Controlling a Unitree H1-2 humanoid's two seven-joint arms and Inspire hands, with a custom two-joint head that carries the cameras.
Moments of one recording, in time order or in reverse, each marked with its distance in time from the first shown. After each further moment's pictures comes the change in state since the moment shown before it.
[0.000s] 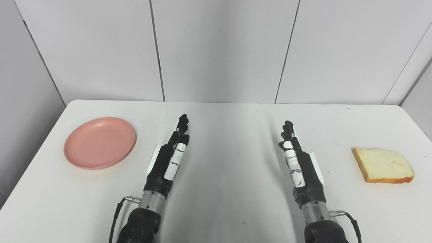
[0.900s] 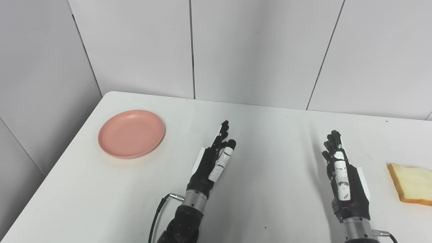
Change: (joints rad) left arm -0.011 -0.100 -0.033 0.112 0.157 0.001 0.111; right arm -0.002 -0.063 -0.051 0.052 0.131 -0.071 0.038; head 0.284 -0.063
